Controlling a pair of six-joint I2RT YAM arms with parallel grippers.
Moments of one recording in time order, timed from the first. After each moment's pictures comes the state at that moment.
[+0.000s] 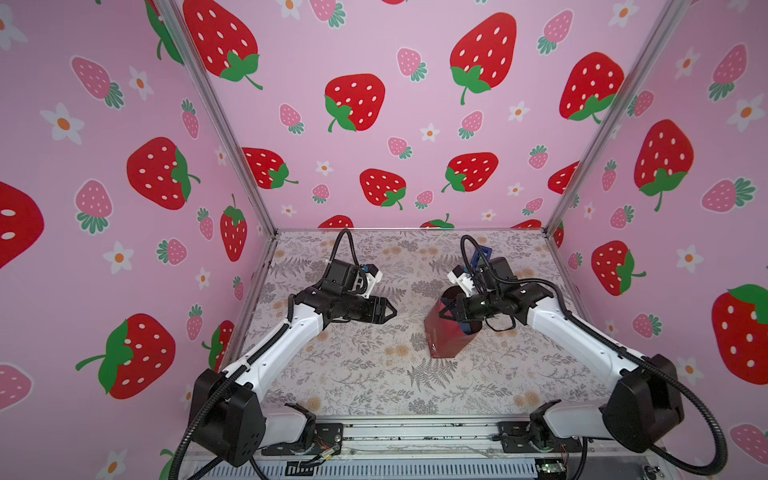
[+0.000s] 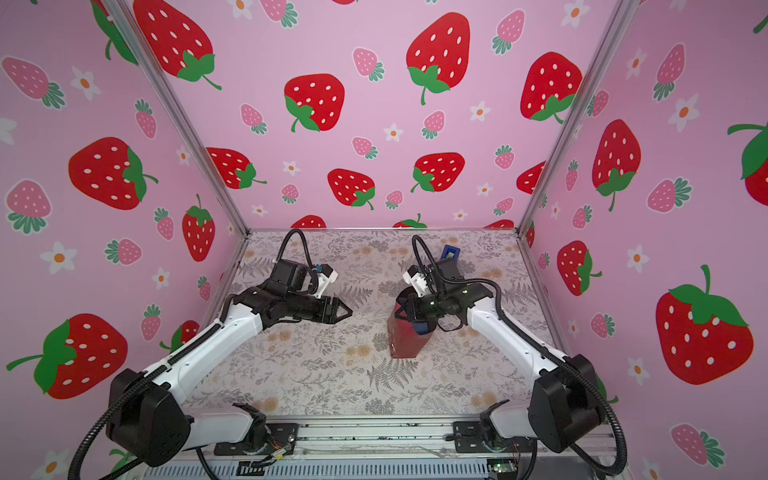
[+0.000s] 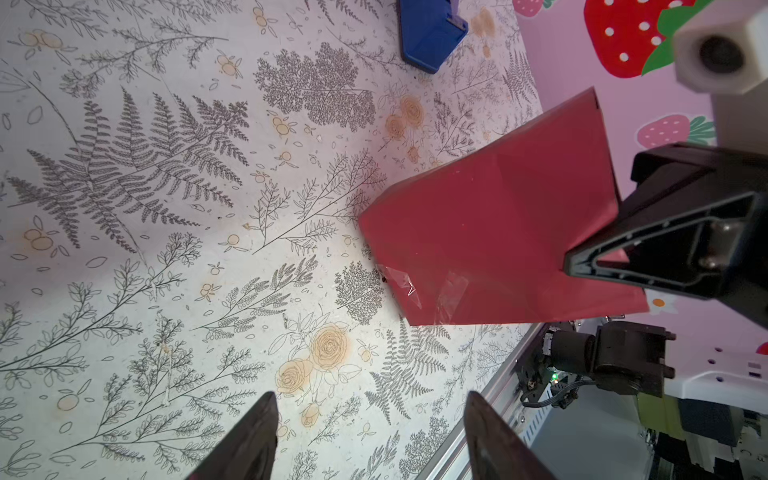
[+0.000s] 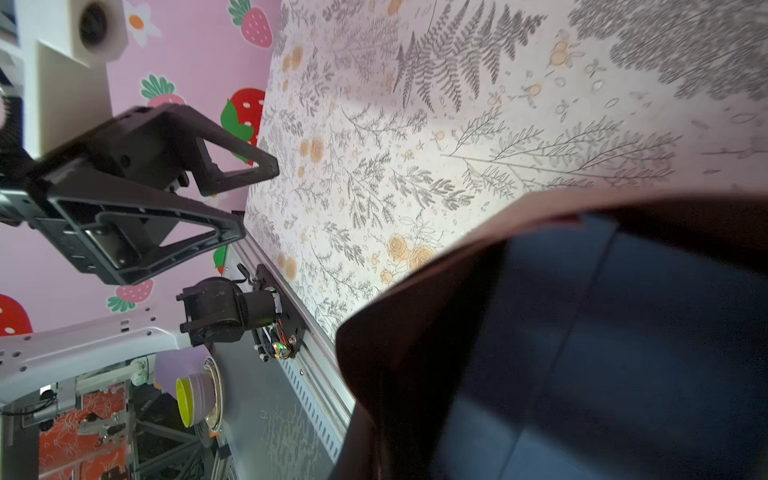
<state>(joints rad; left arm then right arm) -0.40 1.32 1.03 -0.64 0.52 -0.24 0.61 1.38 1.07 -0.64 -0.65 0.38</state>
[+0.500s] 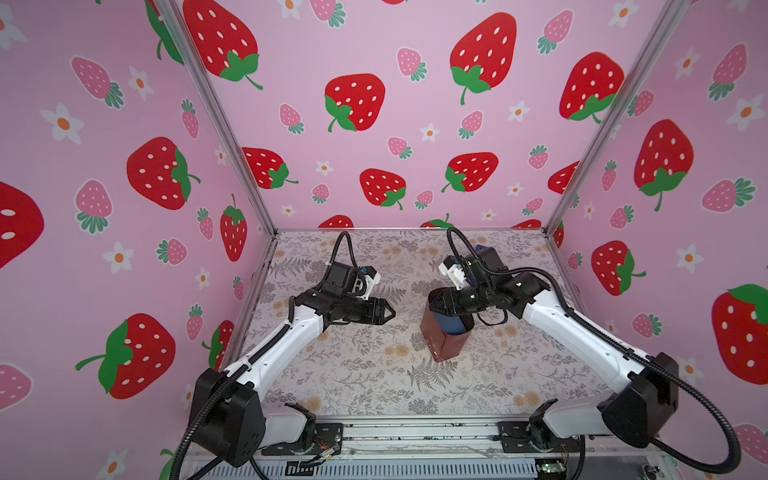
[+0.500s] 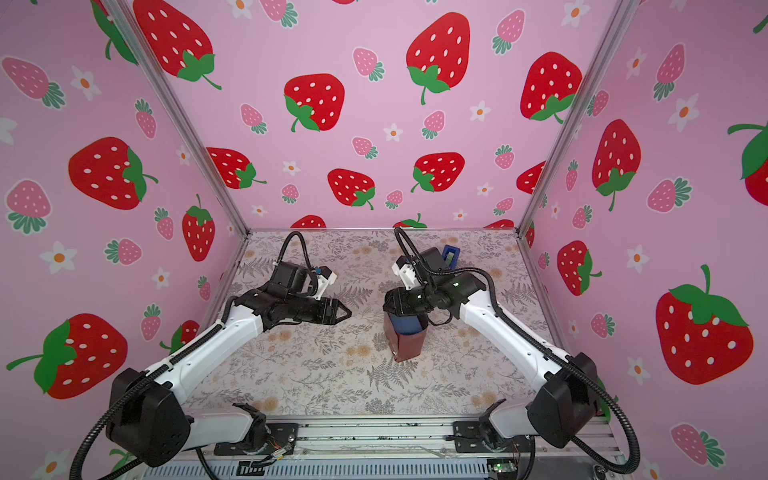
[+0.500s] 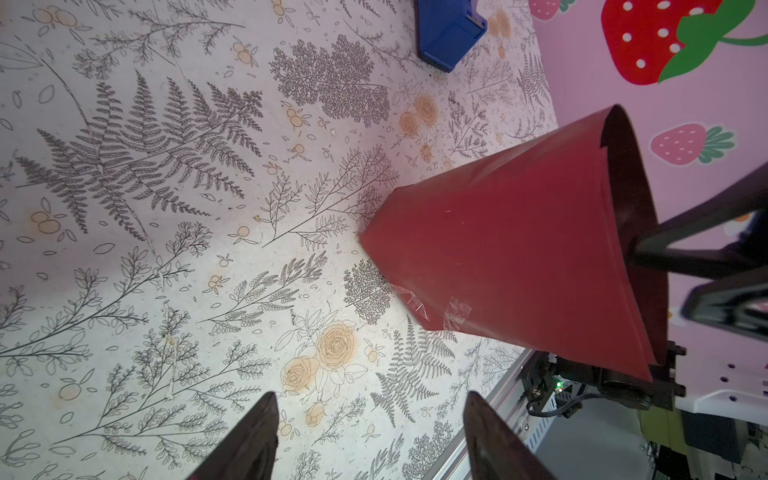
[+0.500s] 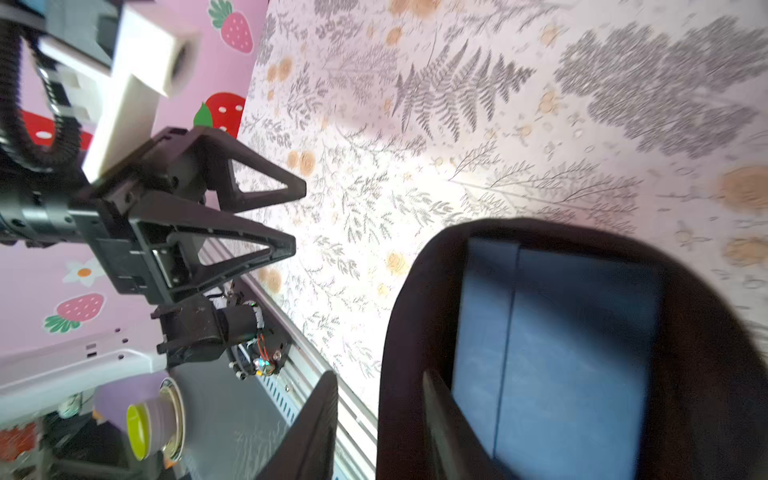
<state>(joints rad) -0.39 1.32 1.00 -0.62 0.51 -0.27 0.70 1.39 1.30 -0.80 -0.43 0.40</state>
